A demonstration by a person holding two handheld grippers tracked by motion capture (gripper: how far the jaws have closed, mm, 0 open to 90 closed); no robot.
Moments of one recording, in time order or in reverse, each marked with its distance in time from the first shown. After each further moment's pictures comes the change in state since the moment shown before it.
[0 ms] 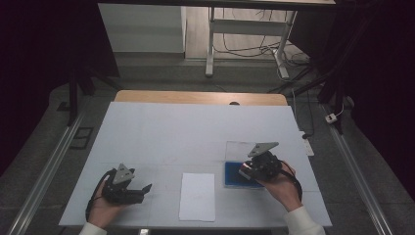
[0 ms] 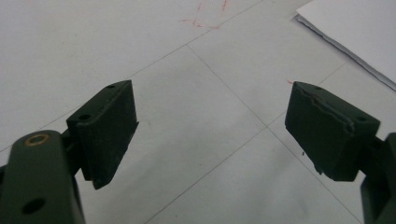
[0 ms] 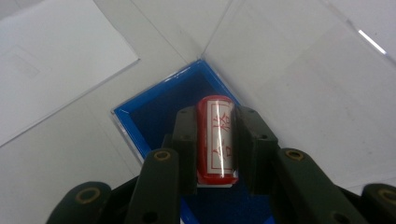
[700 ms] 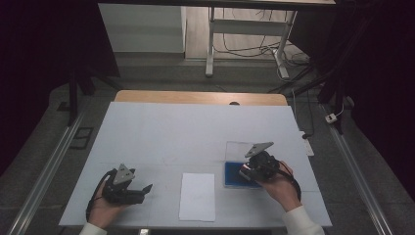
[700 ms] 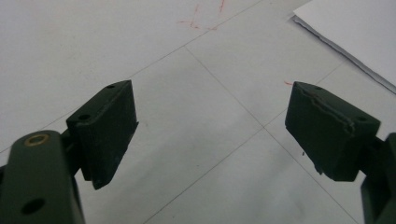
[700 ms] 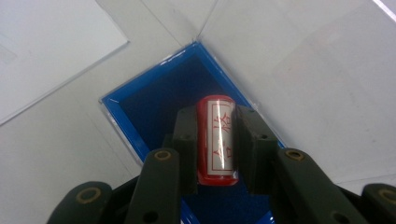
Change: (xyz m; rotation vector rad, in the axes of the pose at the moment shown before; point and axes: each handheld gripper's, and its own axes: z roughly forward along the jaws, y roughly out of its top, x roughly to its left) left arm -0.002 0.001 0.000 -0.002 -0.001 0.003; right arm 0.002 0.002 0.008 0.073 -0.024 -0.006
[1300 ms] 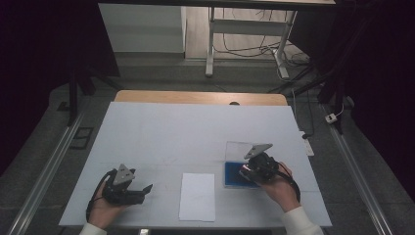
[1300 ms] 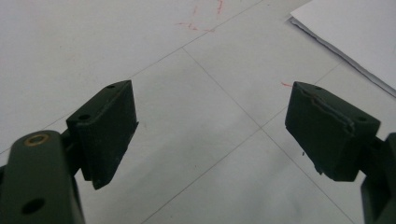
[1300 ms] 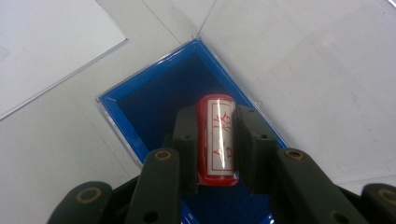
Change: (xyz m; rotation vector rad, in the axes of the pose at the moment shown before) left arm -0.001 0.000 -0.001 -0.004 0.002 0.003; right arm 0.003 -0.003 0.003 -0.005 -0.018 -0.007
